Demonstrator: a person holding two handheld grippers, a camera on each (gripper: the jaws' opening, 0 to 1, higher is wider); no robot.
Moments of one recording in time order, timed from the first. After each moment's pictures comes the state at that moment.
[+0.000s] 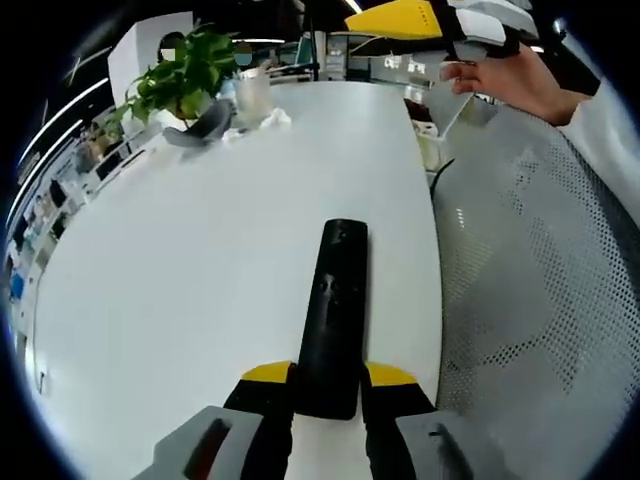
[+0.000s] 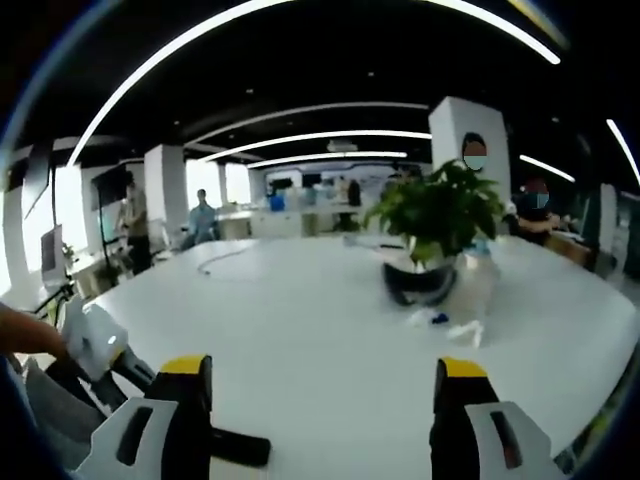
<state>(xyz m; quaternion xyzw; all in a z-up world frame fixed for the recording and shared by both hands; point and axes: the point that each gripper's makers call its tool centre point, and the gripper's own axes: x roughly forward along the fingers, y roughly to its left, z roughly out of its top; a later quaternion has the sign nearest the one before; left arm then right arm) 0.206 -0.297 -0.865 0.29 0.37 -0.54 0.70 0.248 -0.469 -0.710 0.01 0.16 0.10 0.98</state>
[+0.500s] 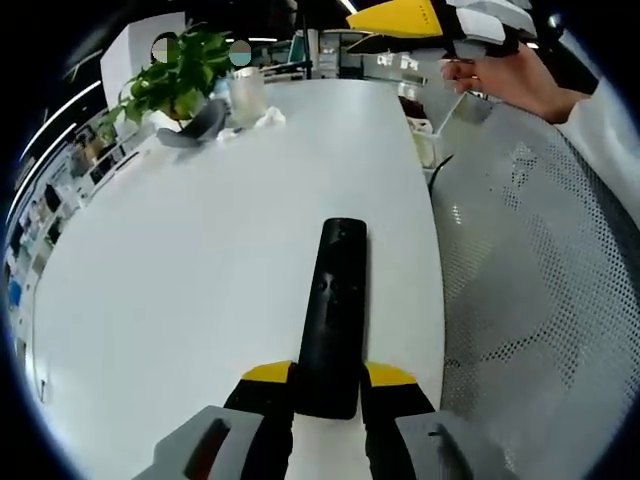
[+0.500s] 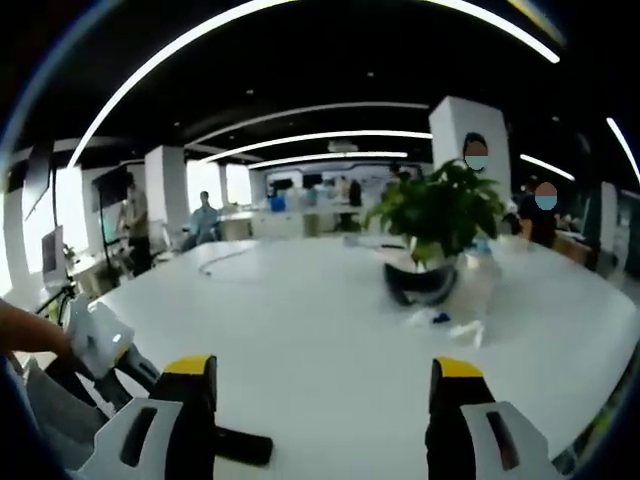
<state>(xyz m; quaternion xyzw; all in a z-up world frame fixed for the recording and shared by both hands) 0.210 -0.296 -0.865 0.29 0.37 -0.55 0.69 0.247 -0.468 -0.710 0.01 0.16 0.10 0.98</state>
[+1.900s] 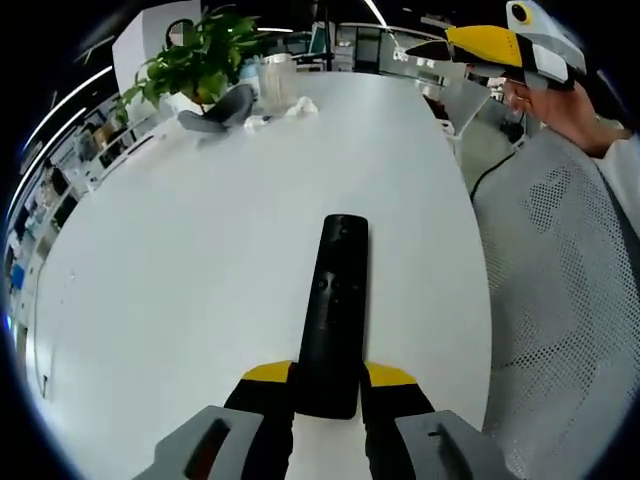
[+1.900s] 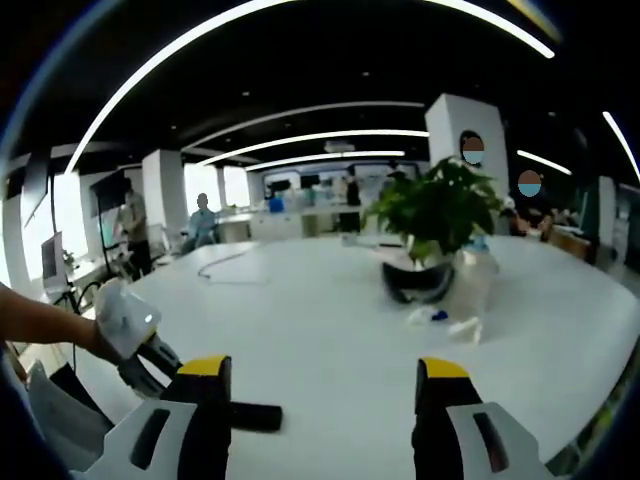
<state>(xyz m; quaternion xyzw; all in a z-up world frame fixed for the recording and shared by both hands) 0.256 -0.294 -0.864 0.29 0.39 -0.52 0.70 0.246 -0.472 -0.710 0.02 0.17 0.10 0.98</state>
